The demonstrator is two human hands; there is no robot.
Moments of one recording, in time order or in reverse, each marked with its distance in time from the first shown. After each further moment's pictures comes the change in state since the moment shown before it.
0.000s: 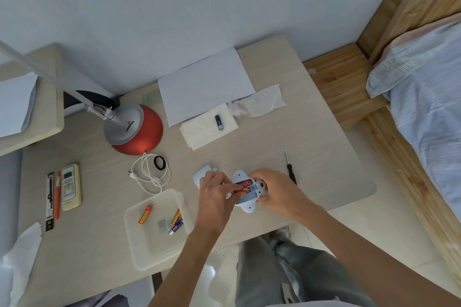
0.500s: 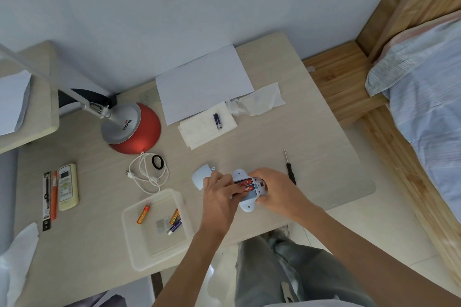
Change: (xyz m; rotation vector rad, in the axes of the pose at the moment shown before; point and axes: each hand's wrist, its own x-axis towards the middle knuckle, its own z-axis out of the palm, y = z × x) left_hand -0.002 0.002 0.018 -0.032 0.030 0.029; right_hand -0.001 0.003 0.004 0.045 0.026 -0.004
